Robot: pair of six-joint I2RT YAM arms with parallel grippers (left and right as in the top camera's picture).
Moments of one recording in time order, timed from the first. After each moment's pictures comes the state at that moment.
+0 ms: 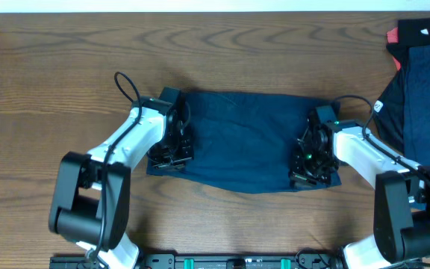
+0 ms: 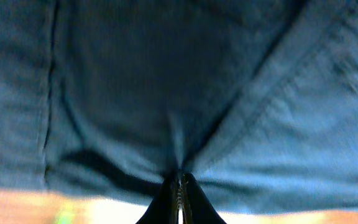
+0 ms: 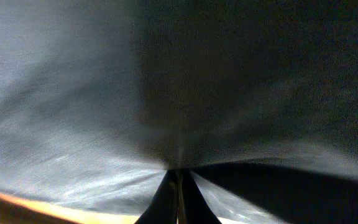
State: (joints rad) left arm -0.29 1.80 1.11 -1.02 0.24 -0.43; right arm 0.17 1.70 0.85 -0.87 -0.36 0.39
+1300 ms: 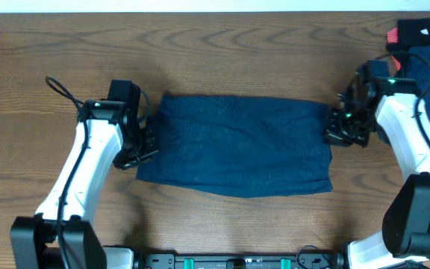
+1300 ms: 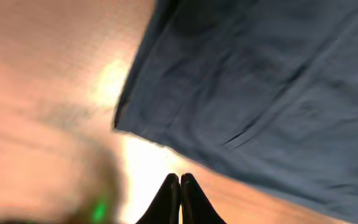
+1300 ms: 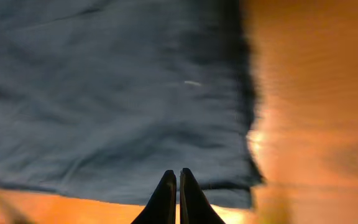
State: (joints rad) left arm -0.09 1.52 1.11 -1.12 0.11 -0.45; right arm -0.04 1.71 1.26 -1.11 -0.28 0.26
